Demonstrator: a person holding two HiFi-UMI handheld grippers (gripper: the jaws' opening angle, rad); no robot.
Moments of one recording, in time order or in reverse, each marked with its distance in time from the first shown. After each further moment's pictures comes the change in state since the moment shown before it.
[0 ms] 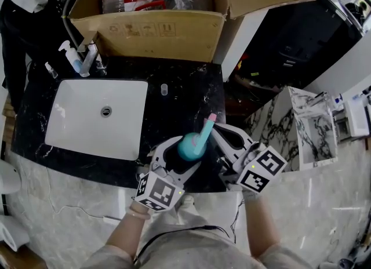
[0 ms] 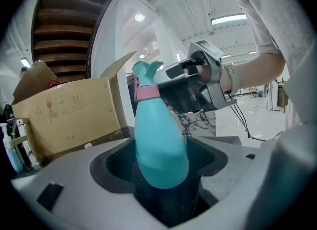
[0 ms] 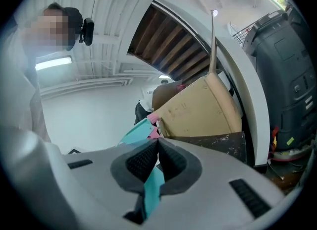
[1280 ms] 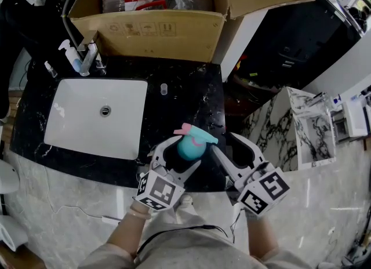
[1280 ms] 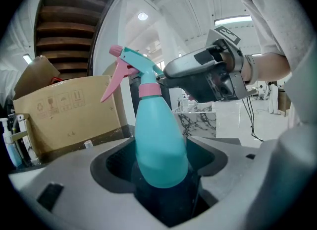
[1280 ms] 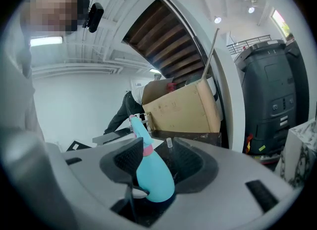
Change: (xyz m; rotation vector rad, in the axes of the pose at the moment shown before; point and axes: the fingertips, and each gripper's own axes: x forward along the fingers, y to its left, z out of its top) left arm 0.000 0.001 -0.002 -0.033 0.004 0.004; right arm -0.039 0.013 -0.003 -0.078 0.086 -0.218
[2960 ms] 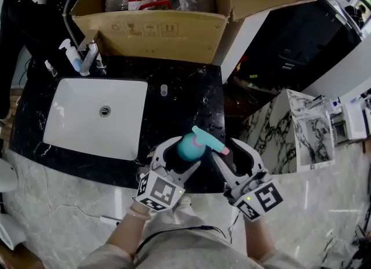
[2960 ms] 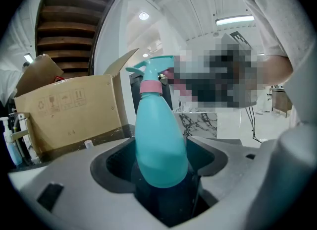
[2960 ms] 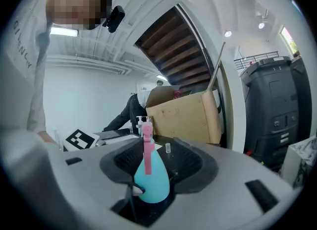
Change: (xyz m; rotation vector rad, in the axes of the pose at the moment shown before) left arm 0.000 0.002 -0.002 -0.010 0.003 0.010; right arm -0.007 0.008 -0.004 -0.142 -0.086 0.006
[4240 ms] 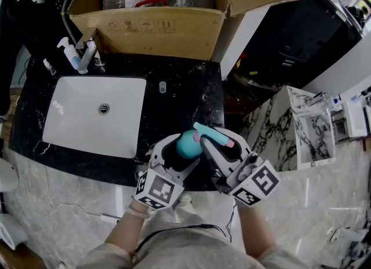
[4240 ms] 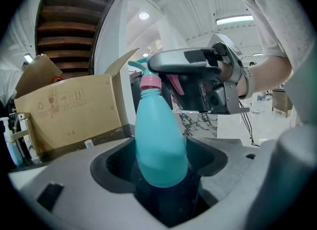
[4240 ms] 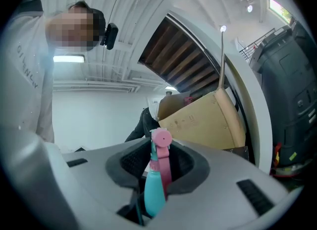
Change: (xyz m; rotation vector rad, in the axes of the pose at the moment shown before) left arm 0.002 -0.001 0.001 0.002 0.006 0.004; right arm 0.030 0.013 0.019 0.127 -0.168 0.204
